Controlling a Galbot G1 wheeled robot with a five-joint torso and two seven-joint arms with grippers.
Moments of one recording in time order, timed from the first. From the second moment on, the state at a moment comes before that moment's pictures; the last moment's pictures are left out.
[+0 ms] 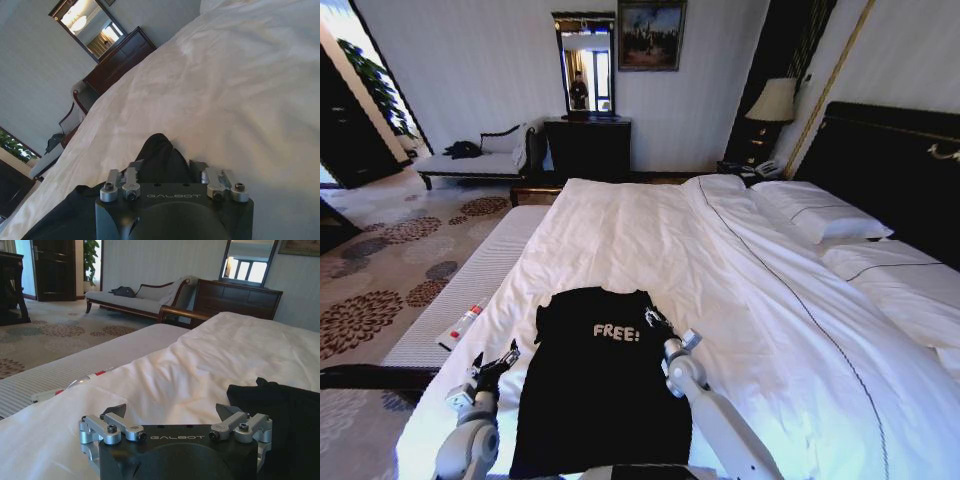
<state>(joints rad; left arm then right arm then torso) 1.62 -1.33 -0.75 -1.93 -0.53 0.09 -0.21 -1.08 1.32 0.10 1.55 1.00 0.05 0.26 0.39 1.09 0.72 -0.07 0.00</state>
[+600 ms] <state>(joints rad) 1.61 -1.33 -0.74 -1.91 -0.54 0.09 -0.21 -1.08 1.31 0.11 1.56 0.98 0.07 0.24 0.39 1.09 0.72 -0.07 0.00</state>
